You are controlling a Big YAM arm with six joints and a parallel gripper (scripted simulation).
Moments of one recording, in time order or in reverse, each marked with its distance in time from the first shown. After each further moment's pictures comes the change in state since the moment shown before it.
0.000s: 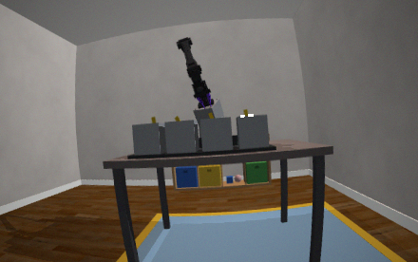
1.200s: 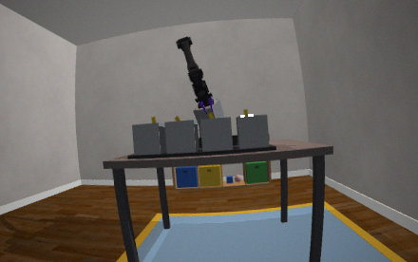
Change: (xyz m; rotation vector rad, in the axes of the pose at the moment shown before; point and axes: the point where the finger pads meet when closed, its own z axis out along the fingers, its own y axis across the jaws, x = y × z) arm -0.002 -0.001 0.028 -0.001 -0.005 -0.005
